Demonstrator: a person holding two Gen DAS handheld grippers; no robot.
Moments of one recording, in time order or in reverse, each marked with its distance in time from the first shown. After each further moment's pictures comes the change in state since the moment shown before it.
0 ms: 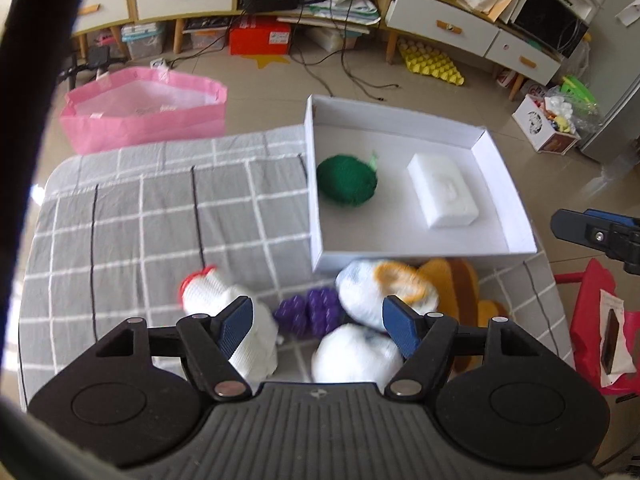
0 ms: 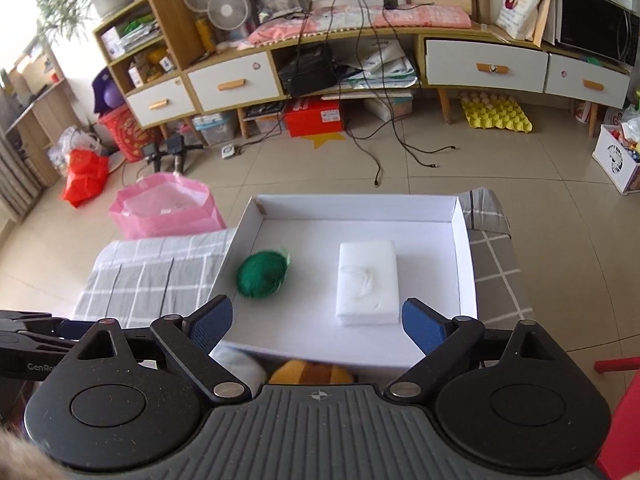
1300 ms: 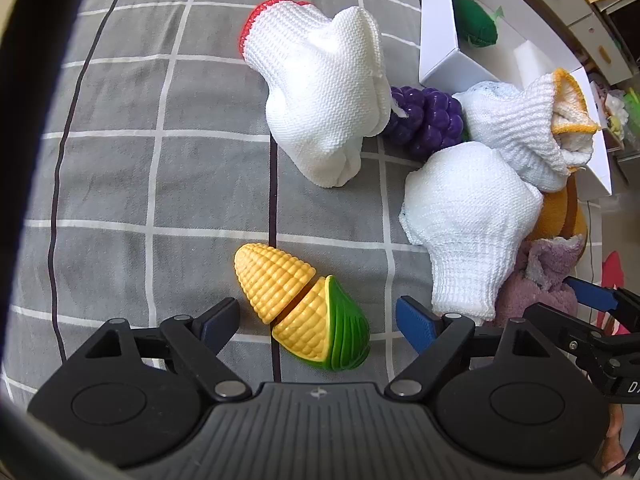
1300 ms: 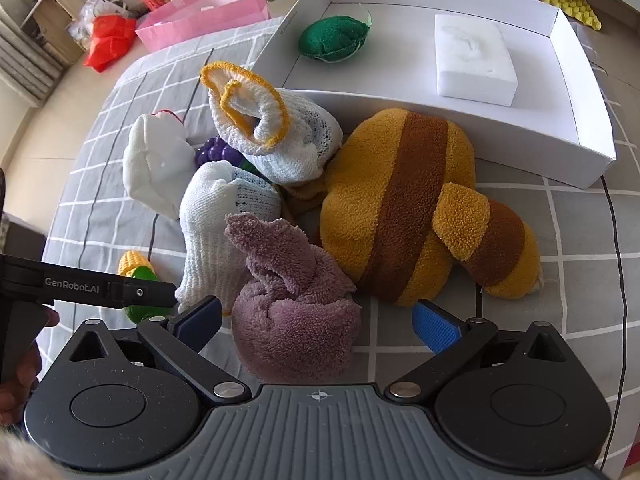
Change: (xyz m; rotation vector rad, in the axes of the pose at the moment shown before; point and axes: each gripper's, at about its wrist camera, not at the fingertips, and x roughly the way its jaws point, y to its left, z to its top) left arm 0.120 0.036 -0.021 -0.274 0.301 -0.049; right arm 0.071 0.046 -0.116 -0.054 0.389 0.097
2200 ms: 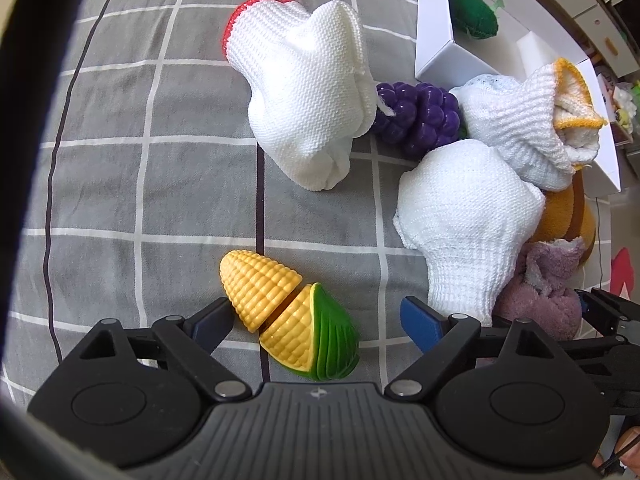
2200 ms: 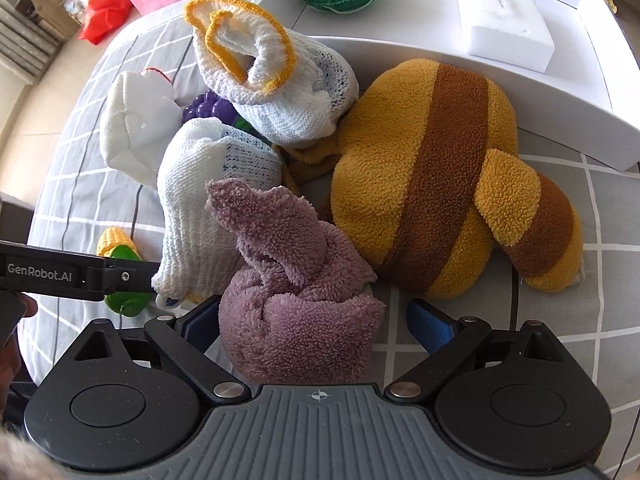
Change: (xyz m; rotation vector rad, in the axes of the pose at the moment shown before) left arm 0.024 -0.052 0.067 0.016 0.011 0.043; right arm 0.031 0.004 -0.008 -0.011 0.095 0.000
